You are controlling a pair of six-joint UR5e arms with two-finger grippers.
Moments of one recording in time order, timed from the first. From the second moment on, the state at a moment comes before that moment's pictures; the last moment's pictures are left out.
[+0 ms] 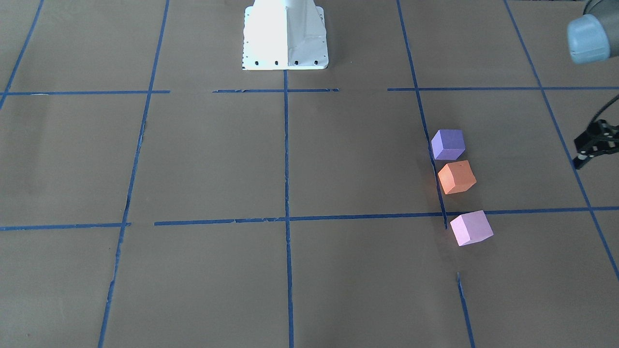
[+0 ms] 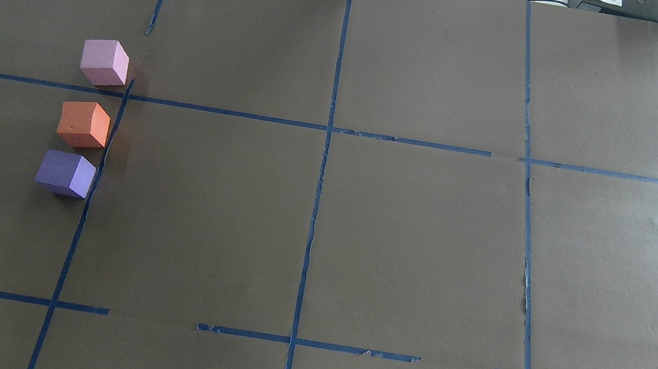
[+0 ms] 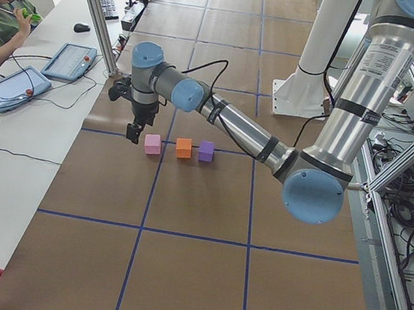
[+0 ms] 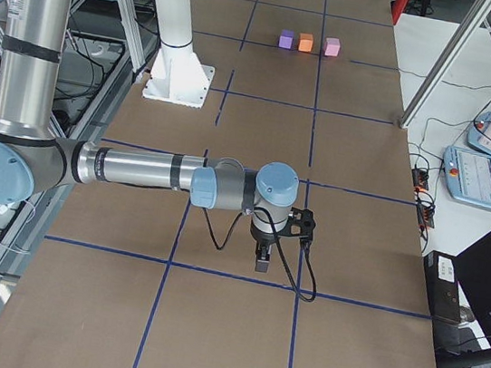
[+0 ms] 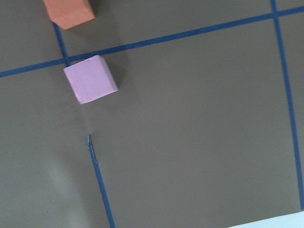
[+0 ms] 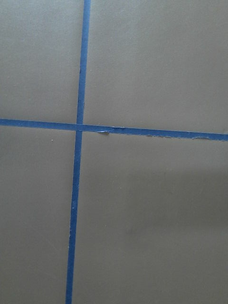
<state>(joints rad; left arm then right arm) -1.41 -1.87 -1.72 -1.51 -2.25 -0.08 1.53 -1.68 1.76 -1.56 2.34 0.04</state>
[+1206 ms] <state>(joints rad) -1.58 -1.57 -1.56 -1.51 -2.36 0.13 1.53 -1.68 1.76 -1.56 2.34 0.04</state>
